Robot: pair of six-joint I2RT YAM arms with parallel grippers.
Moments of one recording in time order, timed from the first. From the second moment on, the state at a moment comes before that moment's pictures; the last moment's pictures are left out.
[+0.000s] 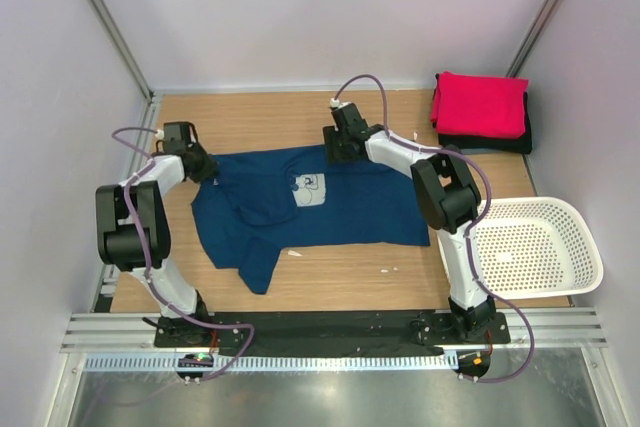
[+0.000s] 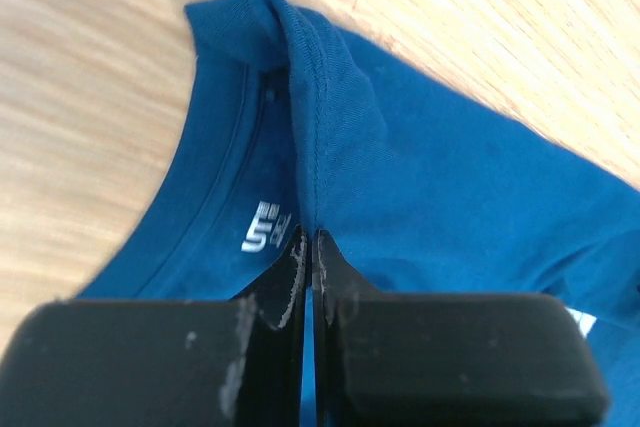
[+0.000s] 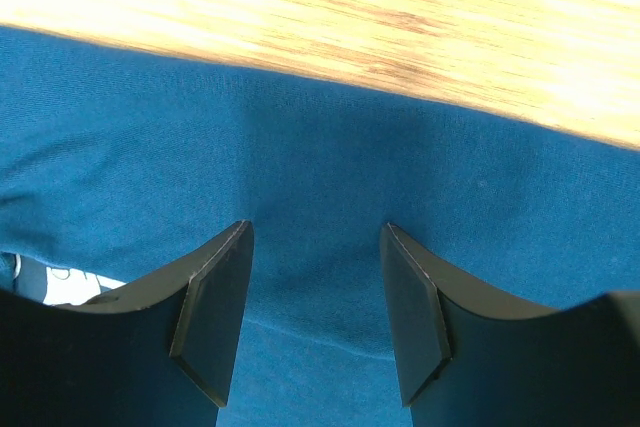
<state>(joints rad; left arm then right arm) 0.10 1.77 1.09 -0.23 0.10 -0.56 0.52 2.22 1.66 -0.30 0.07 0.30</state>
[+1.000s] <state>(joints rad) -0.04 1.31 0.93 -0.40 0.03 -0.69 0.53 2.03 1.64 -0.48 -0.04 0.30</state>
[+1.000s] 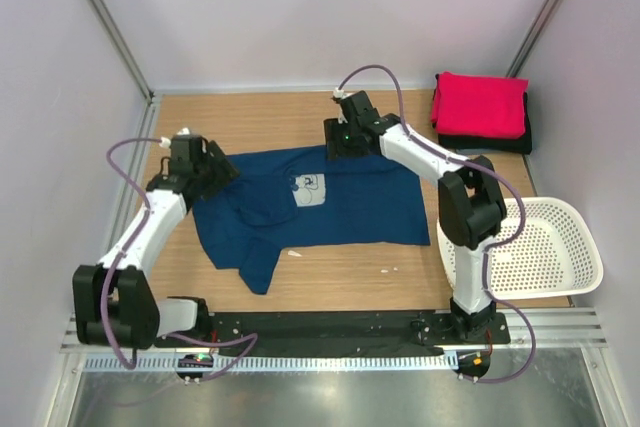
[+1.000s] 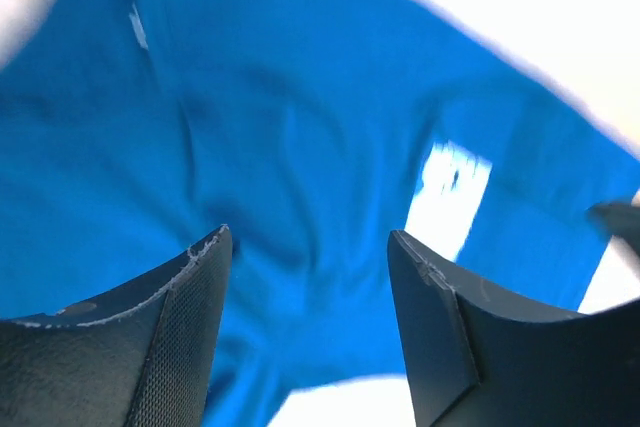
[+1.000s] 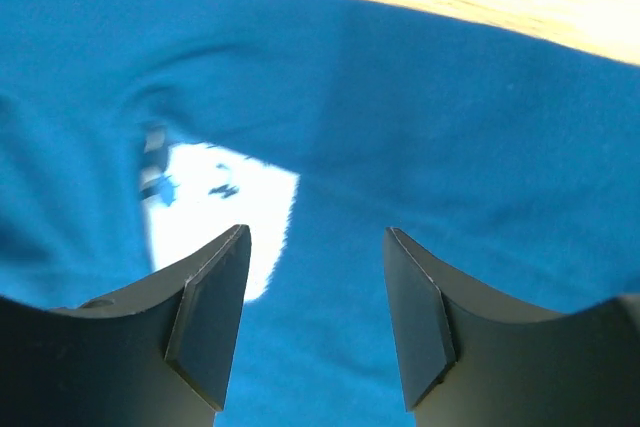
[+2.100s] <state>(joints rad) -0.17 1.41 0.66 -0.25 -0.01 -0.83 0.79 2.07 1.49 -0.39 -0.16 0.53</state>
